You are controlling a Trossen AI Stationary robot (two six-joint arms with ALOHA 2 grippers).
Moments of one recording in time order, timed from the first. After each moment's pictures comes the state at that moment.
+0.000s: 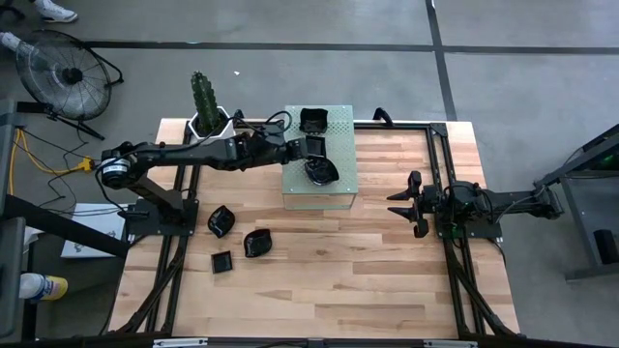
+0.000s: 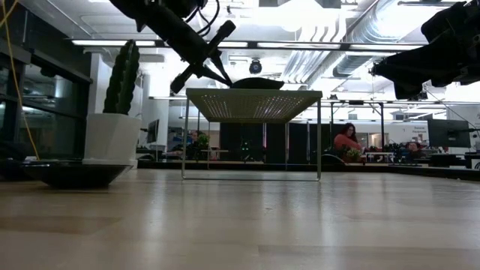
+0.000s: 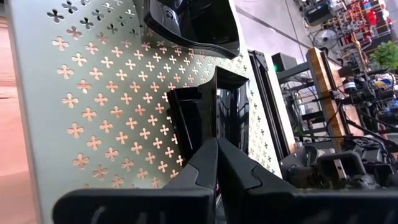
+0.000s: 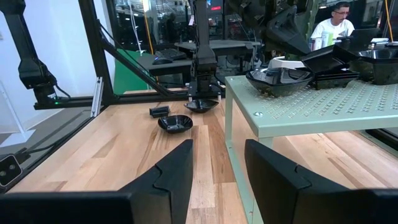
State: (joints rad) left arm 0.28 1.46 1.07 -0.11 -0.24 -1.13; right arm 0.05 0.05 0.01 0.03 0.05 0.08
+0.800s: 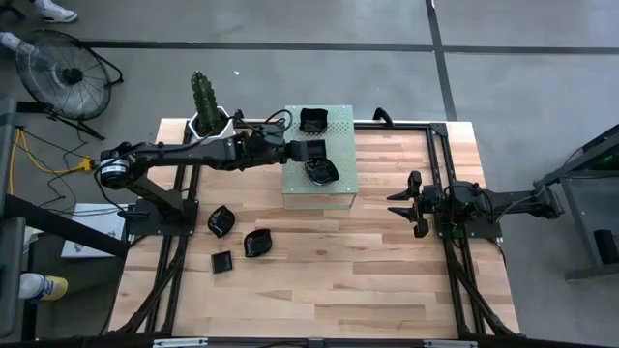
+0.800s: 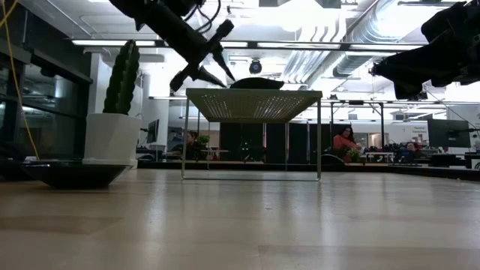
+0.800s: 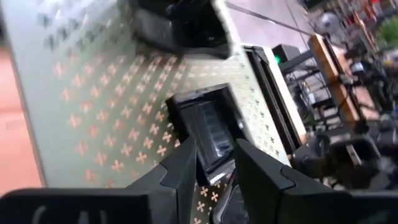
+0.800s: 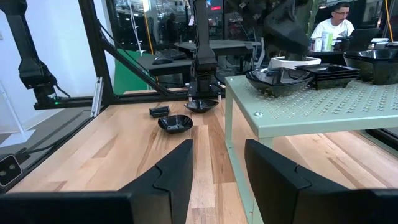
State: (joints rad) left arm 0.28 1.44 1.06 -0.12 -0.24 -1.00; right arm 0.05 0.05 0.01 0.03 0.05 0.08
